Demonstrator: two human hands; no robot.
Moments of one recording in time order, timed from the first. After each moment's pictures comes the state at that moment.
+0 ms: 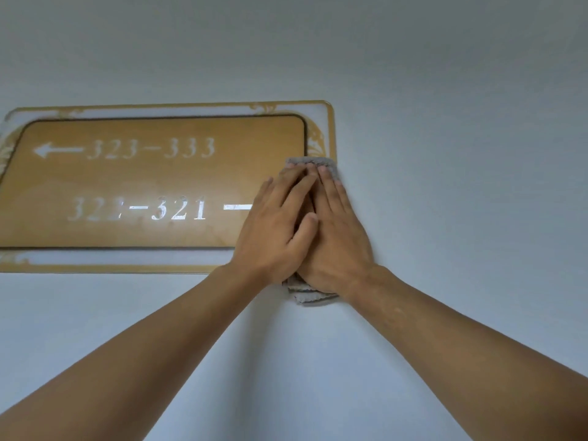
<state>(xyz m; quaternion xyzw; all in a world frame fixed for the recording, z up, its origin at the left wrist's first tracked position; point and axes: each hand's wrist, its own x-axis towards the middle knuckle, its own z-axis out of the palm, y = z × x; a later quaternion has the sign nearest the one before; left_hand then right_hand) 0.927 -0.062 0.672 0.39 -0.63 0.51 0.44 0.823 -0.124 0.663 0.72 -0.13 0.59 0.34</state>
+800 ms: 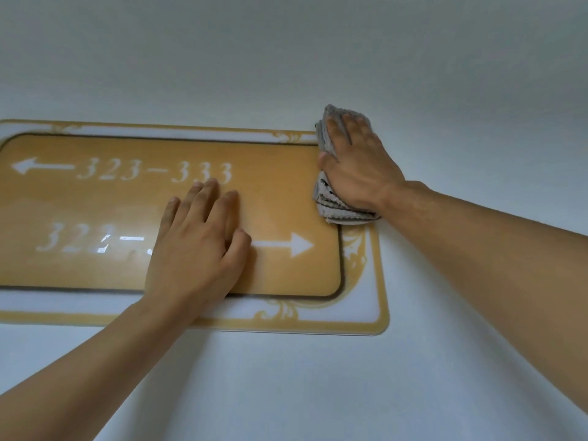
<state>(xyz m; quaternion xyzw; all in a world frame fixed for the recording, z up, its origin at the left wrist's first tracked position) 1.033 -0.032 0.697 0.51 -0.44 0.57 0.46 0.826 -0.136 0.835 0.72 -0.22 0.58 0.32</state>
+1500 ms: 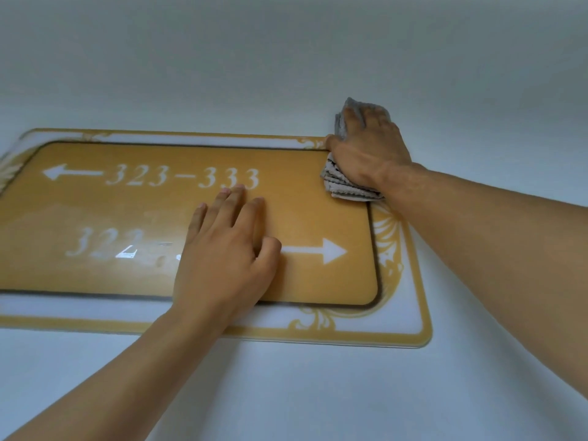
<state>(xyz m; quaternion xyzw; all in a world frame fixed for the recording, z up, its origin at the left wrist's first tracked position) 1.036 -0.033 0.696 0.50 -0.45 0.57 0.49 0.858 -0.124 0.876 0.66 -0.27 0.63 0.31</state>
